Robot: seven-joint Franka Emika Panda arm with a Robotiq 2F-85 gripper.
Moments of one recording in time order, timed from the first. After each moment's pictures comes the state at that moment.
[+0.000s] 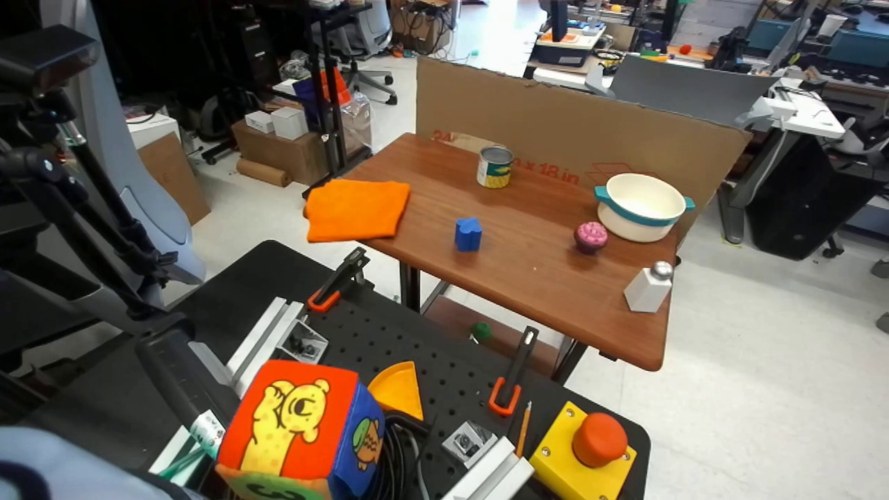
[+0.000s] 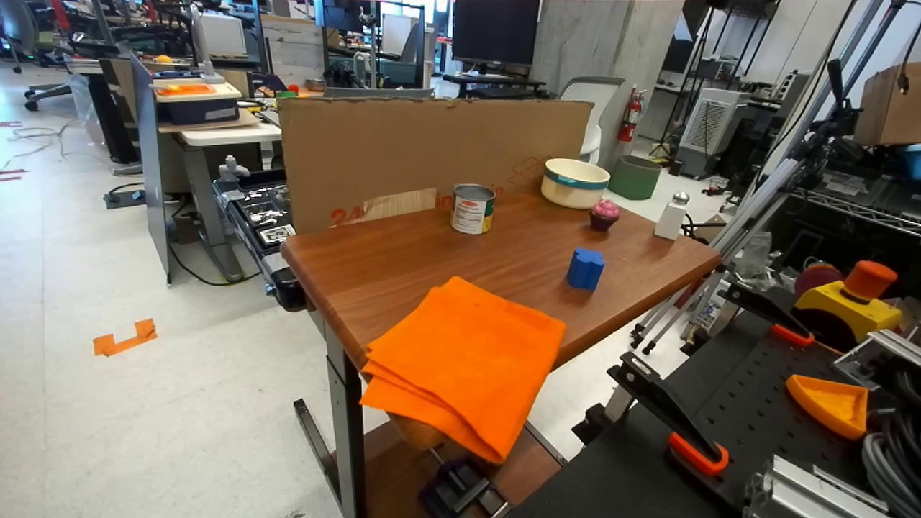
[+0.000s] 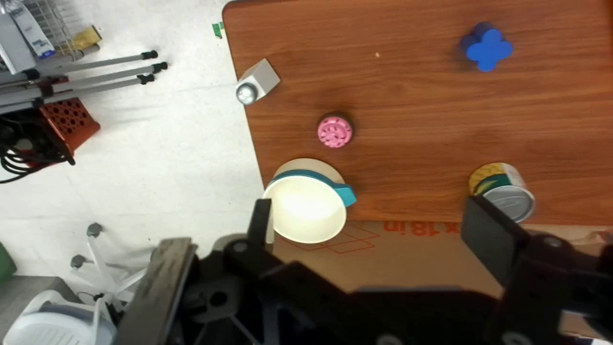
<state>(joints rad) -0.11 -0.34 0.02 -2.48 -0.29 2.37 0.15</state>
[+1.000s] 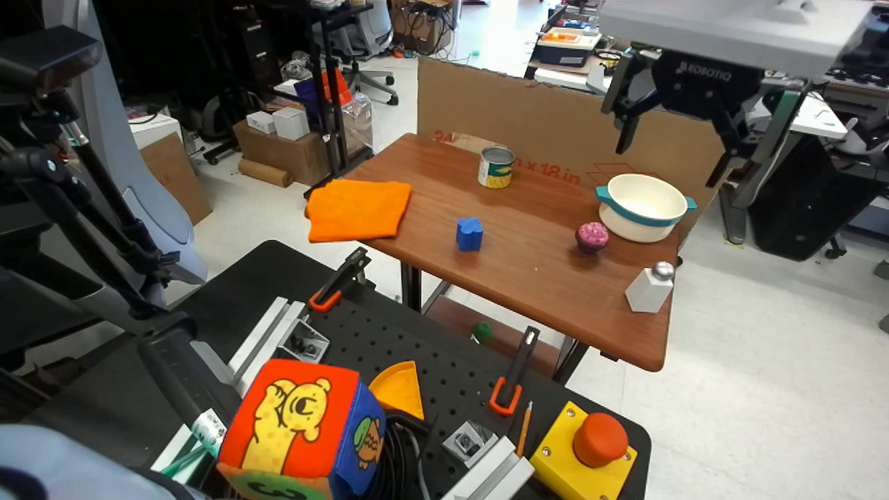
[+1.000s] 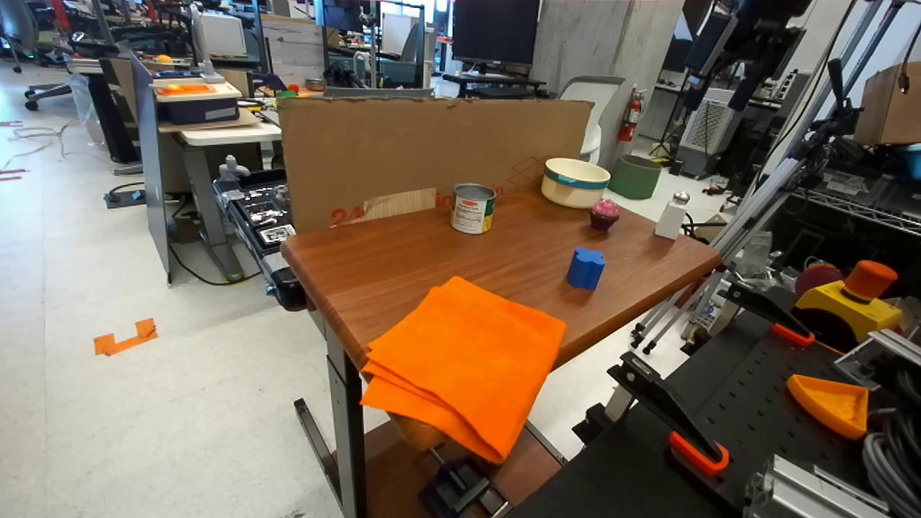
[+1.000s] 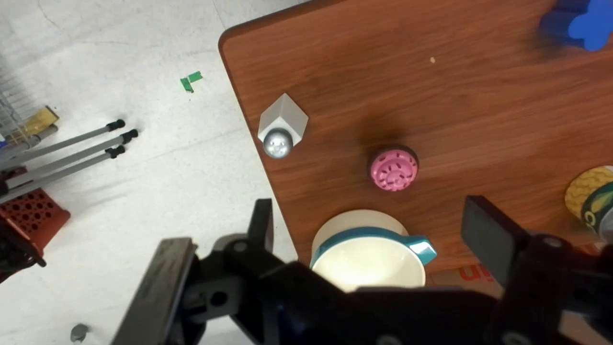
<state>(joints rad) -0.17 0.00 -0.15 -2.40 -0.08 2.55 -0.04</state>
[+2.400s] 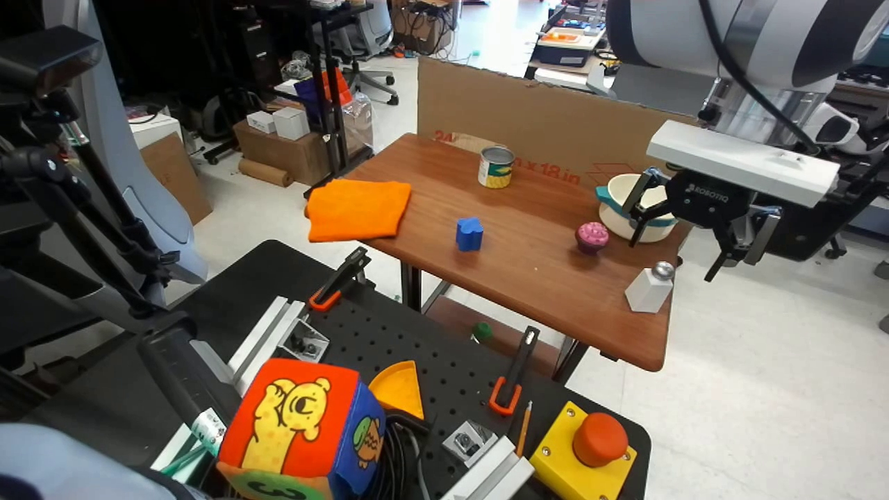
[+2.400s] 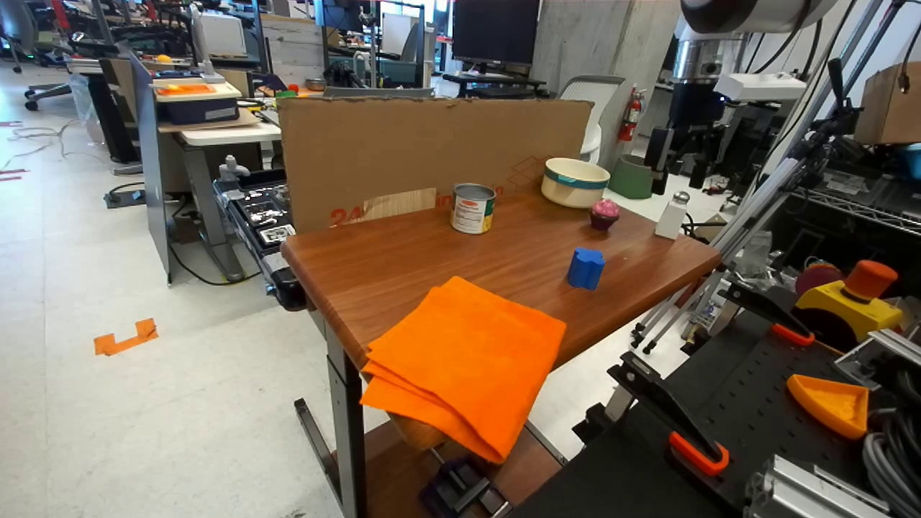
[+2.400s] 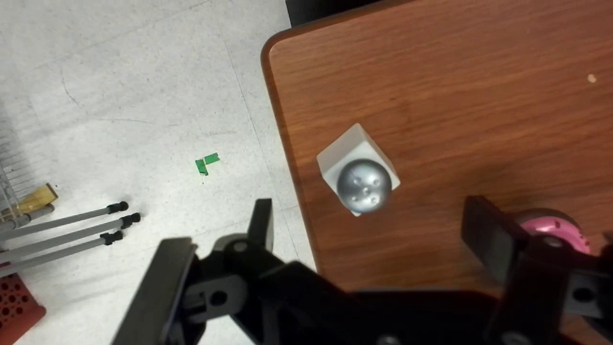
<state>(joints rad) -0.22 0.51 -0.17 -1.98 -0.05 2.36 -0.14</state>
